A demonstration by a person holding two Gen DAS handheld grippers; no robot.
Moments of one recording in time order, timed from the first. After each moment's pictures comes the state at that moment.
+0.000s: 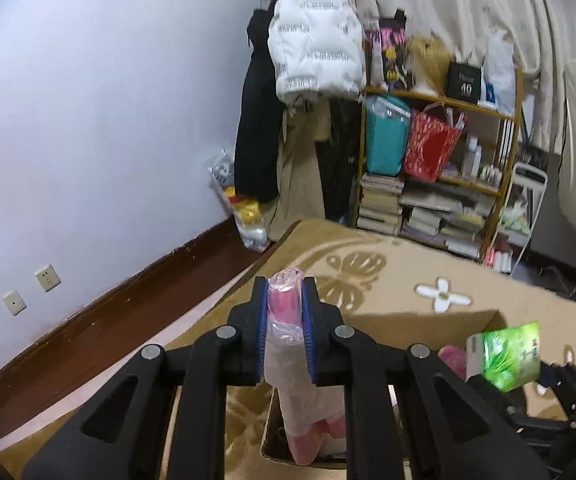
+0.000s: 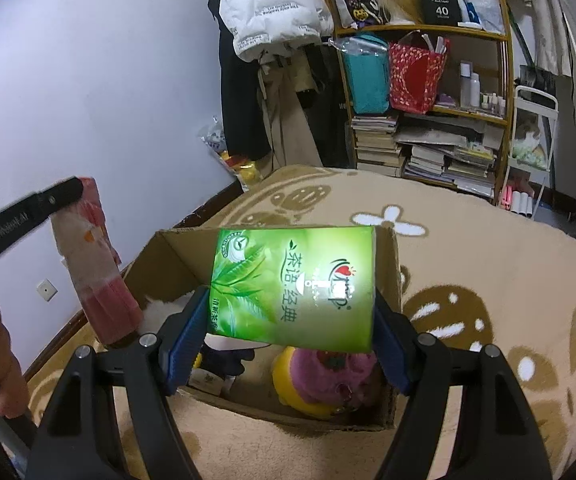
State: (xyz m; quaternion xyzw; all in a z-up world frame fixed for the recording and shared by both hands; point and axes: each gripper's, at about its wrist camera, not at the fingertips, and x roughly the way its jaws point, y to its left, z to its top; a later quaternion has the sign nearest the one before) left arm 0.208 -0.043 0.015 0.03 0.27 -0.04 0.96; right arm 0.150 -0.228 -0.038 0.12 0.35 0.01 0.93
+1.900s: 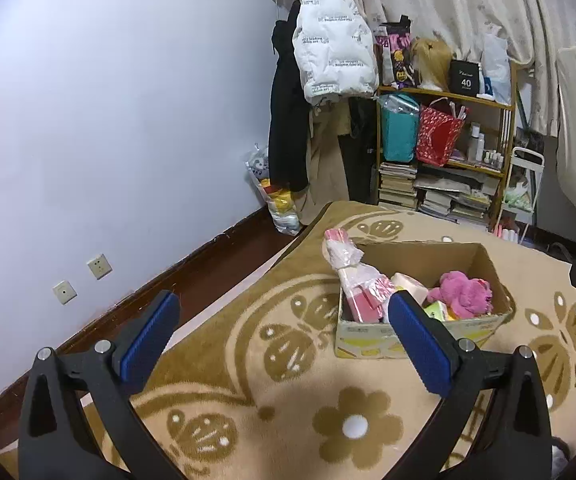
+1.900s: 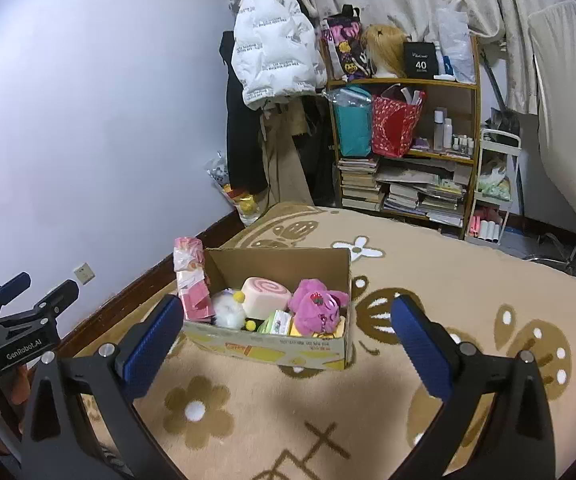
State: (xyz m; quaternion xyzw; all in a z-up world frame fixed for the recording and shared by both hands) left arm 0.050 0.026 0.063 0.05 0.27 -0.01 0.96; right arm 0.013 -0.210 0.068 0.09 0.29 -0.02 0.95
